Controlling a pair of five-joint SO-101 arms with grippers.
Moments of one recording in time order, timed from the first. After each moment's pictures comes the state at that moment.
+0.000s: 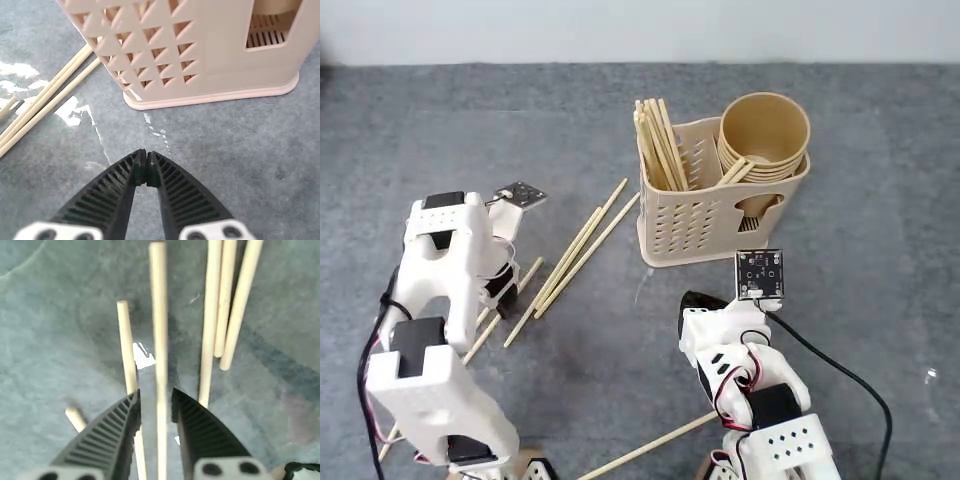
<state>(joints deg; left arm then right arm) -12.8 16.7 16.5 81.9 -31.6 -19.8 -82.4 91.8 38.7 -16.9</state>
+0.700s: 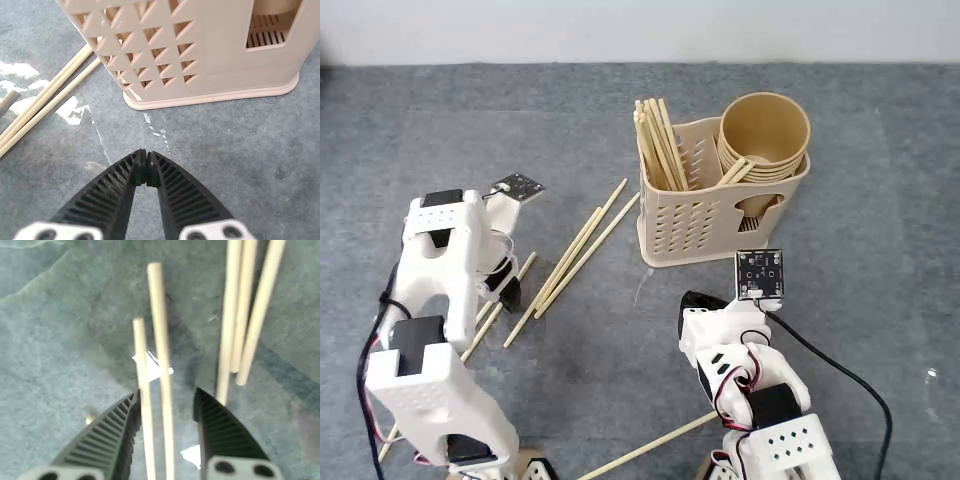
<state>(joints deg) -14.0 16.8 16.0 78.3 -31.6 -19.8 -82.4 91.8 38.7 -16.9</state>
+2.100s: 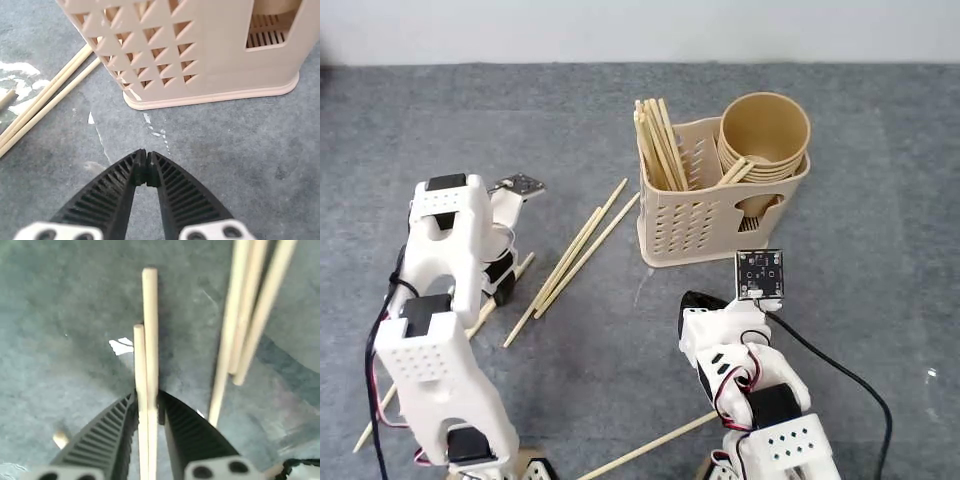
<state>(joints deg) -12.7 28.5 2.2 89.5 -31.6 -19.8 -82.4 91.8 38.7 -16.9</state>
